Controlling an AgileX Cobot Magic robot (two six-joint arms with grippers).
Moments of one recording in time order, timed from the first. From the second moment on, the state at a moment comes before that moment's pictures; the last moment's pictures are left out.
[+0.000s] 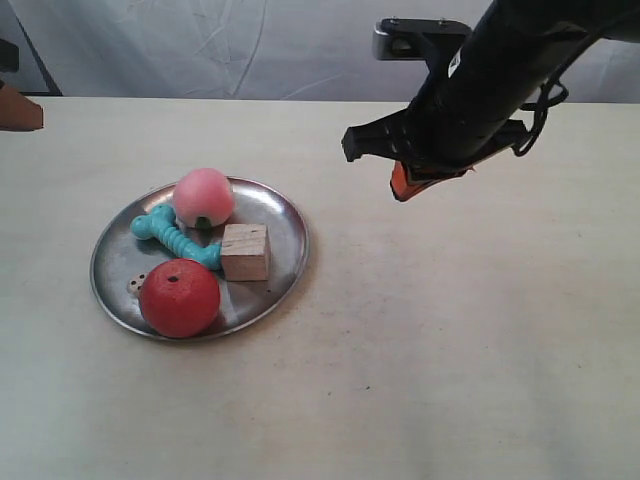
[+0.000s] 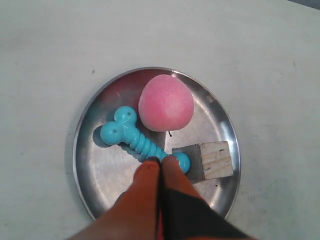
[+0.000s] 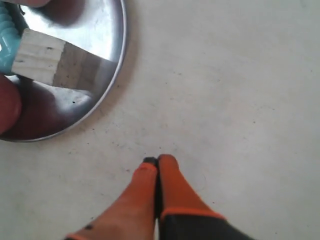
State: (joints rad) left arm 0.18 1.43 -1.07 -0.79 0.89 0.58; right arm 0.35 1.69 -1.30 0.20 0.91 0.06
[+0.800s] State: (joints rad) left arm 0.18 1.15 -1.07 -0.87 0.85 0.70; right arm 0.35 1.18 -1.09 -0.05 0.82 0.24
